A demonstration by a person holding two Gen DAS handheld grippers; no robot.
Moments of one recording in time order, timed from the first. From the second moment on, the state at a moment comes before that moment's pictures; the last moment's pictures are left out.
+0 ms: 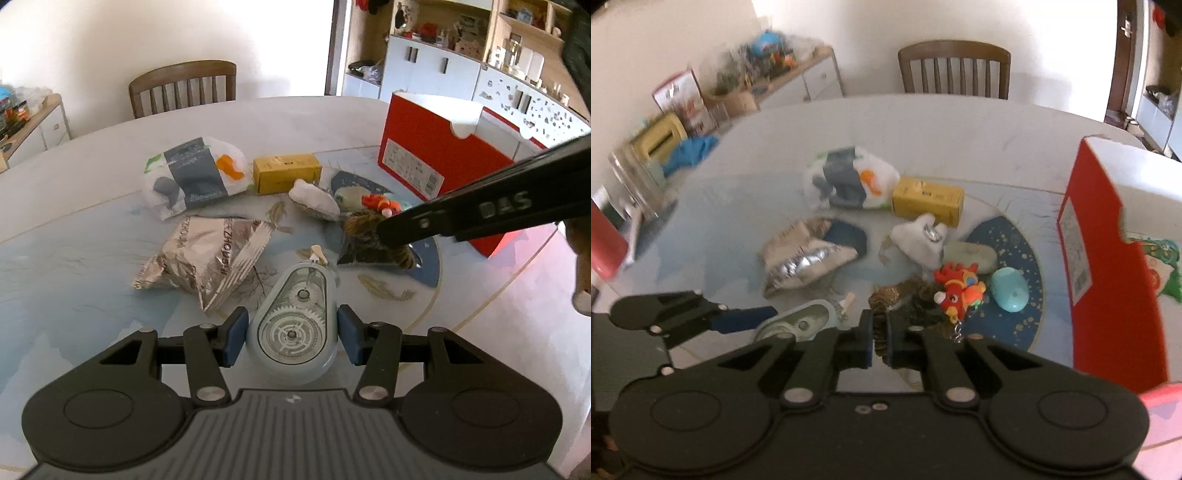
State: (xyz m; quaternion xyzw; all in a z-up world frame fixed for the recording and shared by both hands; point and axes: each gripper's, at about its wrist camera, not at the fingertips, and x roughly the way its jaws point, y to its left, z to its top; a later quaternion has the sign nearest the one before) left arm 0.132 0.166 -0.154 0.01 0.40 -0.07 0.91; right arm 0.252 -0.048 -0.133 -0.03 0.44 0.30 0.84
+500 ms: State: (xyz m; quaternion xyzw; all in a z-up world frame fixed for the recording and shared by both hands) left arm 0.125 0.155 -0.097 -0.01 0.38 -0.06 0.92; right arm 0.240 -0.106 -0.073 0.08 0.40 0.30 0.86
